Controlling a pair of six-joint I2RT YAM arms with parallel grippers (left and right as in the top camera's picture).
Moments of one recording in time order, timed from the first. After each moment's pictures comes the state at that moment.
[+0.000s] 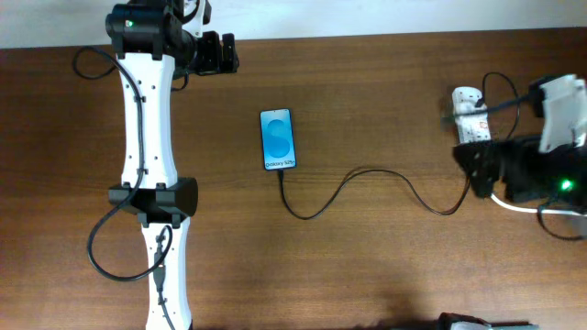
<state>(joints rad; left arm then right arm) -0.10 2.55 3.13 -1.67 0.22 -0.12 -0.18 1.27 2.04 -1.60 -0.44 -0.22</state>
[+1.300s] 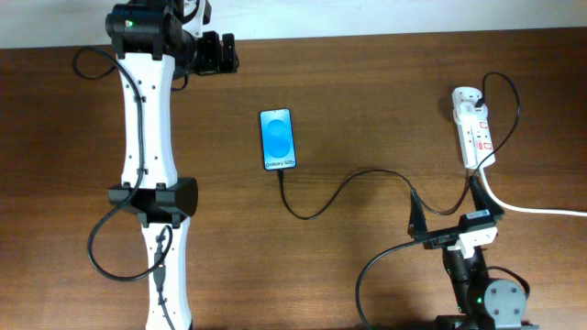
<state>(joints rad) -0.10 2.55 3.13 -1.67 0.22 -0.12 -0.03 0.09 0.07 0.21 -0.18 -0.11</state>
